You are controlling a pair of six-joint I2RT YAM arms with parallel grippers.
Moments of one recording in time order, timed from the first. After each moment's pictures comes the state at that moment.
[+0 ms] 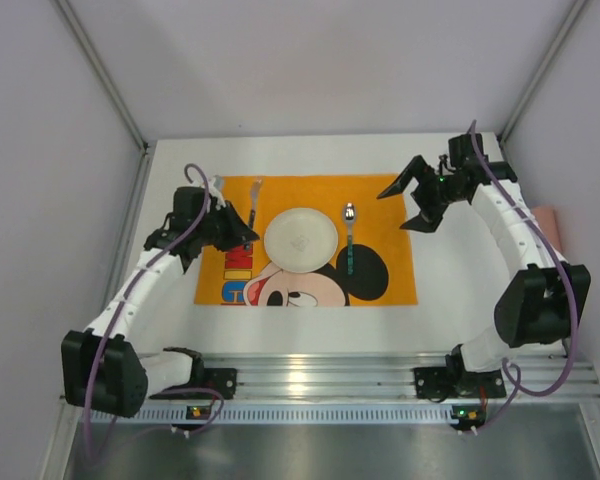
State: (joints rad) left arm -0.24 1.21 0.92 -0.41 0.35 -0.58; right arm 0.11 1.54 1.42 -0.90 -0.55 0.84
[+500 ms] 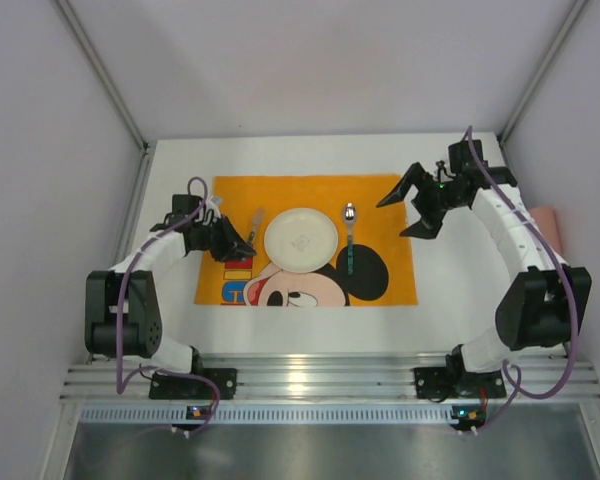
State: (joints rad) left arm -0.01 1.50 0.87 -0.38 0.67 -0.53; right arm 0.09 1.53 1.36 -0.91 -0.59 0.78
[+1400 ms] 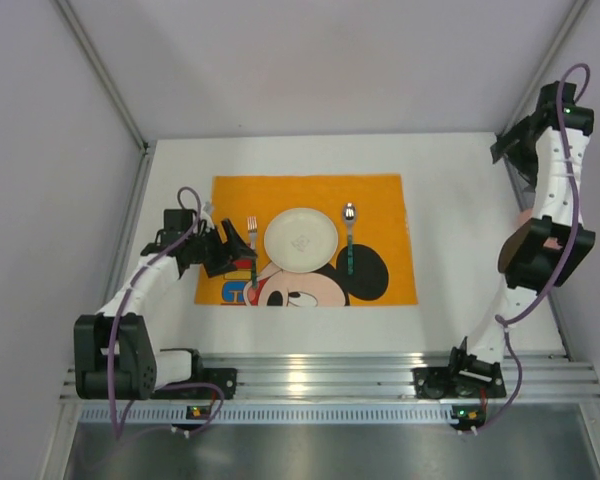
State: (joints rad) left arm -0.01 1.27 0.73 -0.38 0.56 -0.50; right arm -0.26 1.93 2.14 -1.25 0.12 0.62
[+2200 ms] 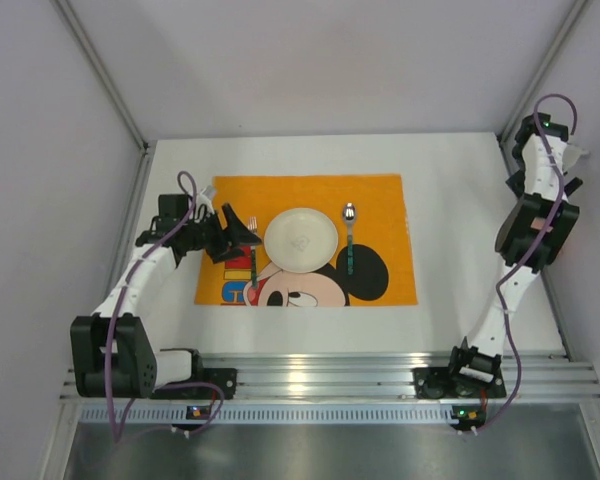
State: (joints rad) left arm -0.01 1.27 0.86 -0.44 0.73 -0.52; right arm -0.34 2.29 2.25 -1.31 0.66 0.71
